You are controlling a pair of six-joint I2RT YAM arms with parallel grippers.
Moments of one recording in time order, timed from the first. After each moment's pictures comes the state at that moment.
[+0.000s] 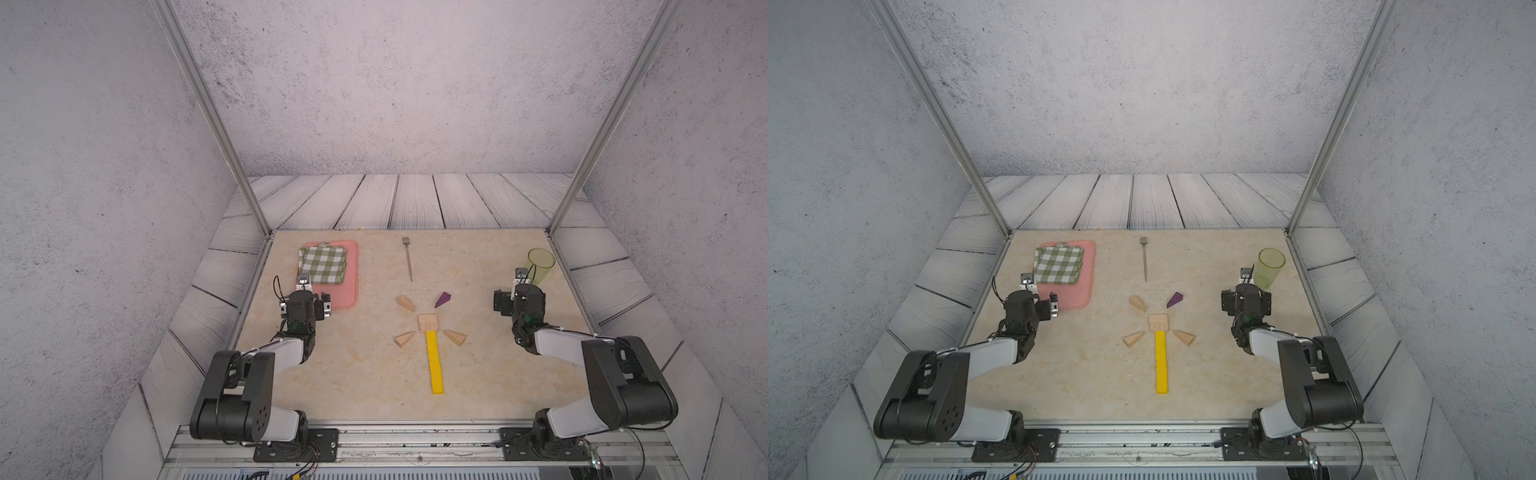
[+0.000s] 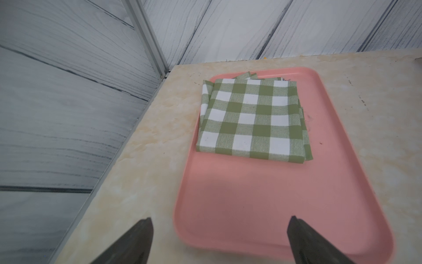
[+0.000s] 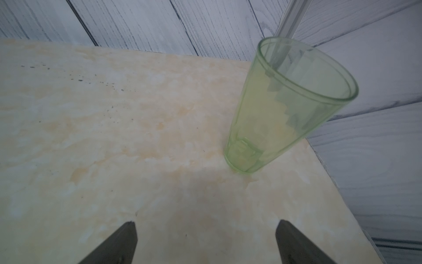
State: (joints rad) left arm -0.07 1.48 0.46 0.57 -0.24 0.02; right arm 0.09 1.50 0.51 0.50 0.30 0.00
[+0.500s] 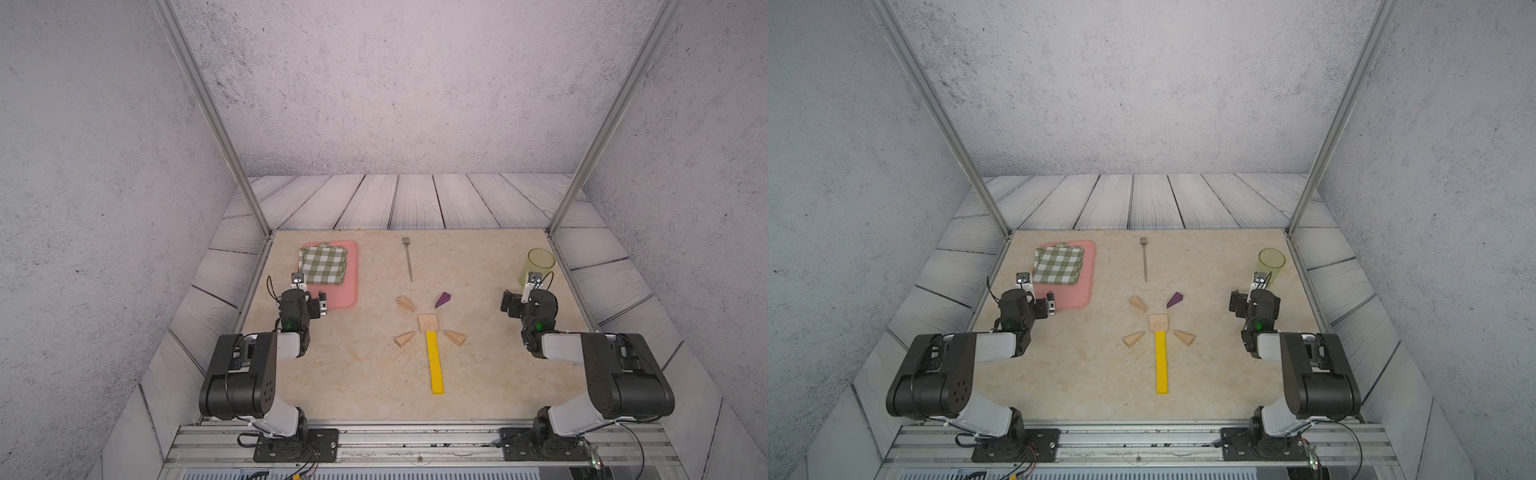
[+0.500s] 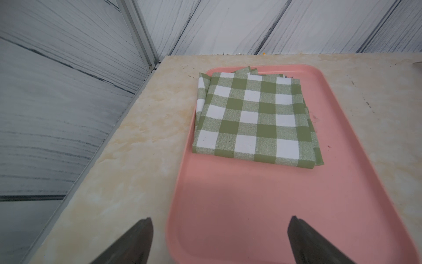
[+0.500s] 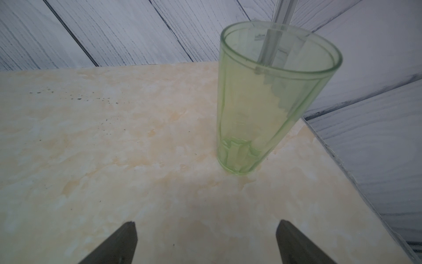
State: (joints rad) left arm 0.01 1.54 0.46 0.63 -0.13 0.01; right arm 0.01 1.52 0.44 0.64 0.18 0.04
